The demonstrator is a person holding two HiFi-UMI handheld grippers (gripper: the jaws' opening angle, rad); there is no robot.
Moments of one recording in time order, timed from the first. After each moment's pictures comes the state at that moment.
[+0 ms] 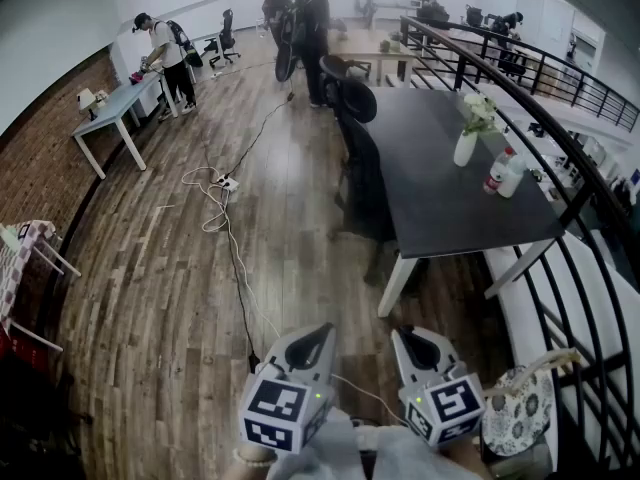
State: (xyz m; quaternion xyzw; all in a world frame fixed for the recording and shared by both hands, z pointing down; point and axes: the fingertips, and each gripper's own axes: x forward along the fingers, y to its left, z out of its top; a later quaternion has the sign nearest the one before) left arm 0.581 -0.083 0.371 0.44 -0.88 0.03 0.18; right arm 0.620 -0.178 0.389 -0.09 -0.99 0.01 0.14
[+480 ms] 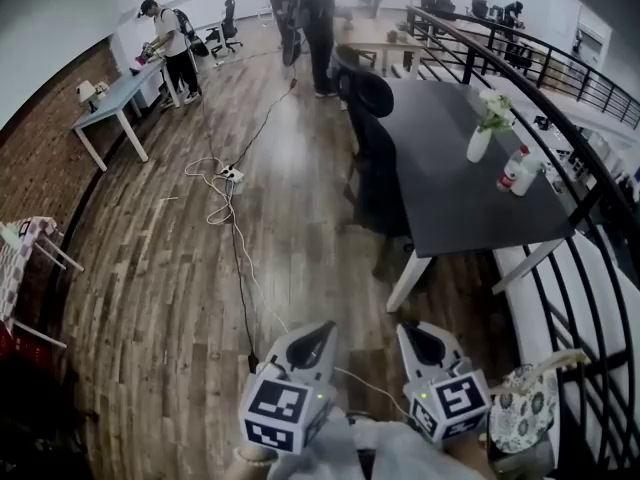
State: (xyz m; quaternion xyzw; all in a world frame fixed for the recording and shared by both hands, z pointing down) left arm 0.550 -0.051 0.370 0.43 -0.88 0.03 0.19; right arm 0.586 -0.152 0.386 -0.08 -0.99 0.01 0.14
